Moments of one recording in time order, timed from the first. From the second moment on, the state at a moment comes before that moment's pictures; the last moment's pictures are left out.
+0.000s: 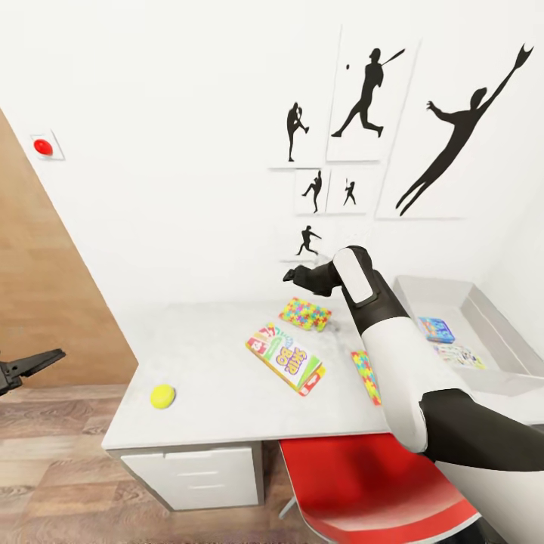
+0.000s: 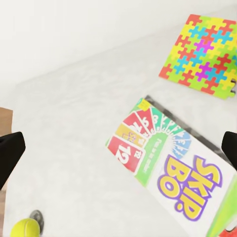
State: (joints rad) left arm -0.56 0.58 0.64 -0.94 0.13 0.75 -1.57; right arm -1.25 0.17 0.03 -0.78 -0.74 0.98 -0.44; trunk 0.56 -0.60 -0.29
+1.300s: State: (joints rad) left arm -0.52 0.63 0.68 -0.95 0.28 0.76 -1.57; right arm -1.25 0.17 0.03 -0.79 -0.74 0.99 -0.44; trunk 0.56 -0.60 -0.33
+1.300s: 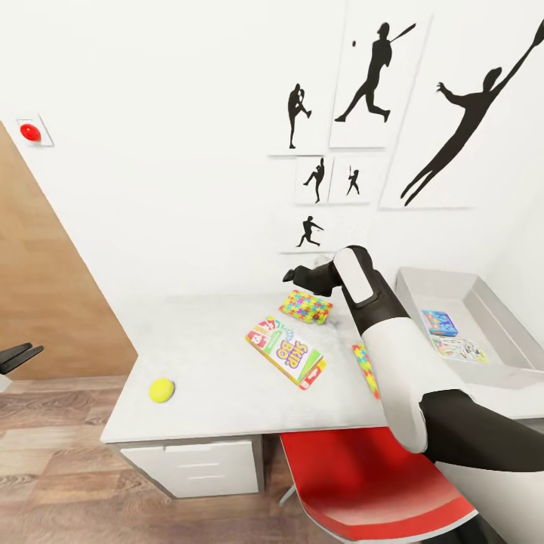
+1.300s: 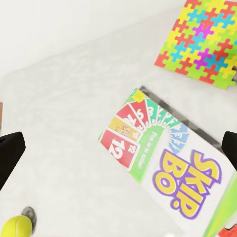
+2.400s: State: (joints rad) left arm -0.52 0.63 0.68 -0.94 0.28 0.76 -1.57; right arm -1.24 0.17 0.03 -0.79 -0.74 0.98 -0.44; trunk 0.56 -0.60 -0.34
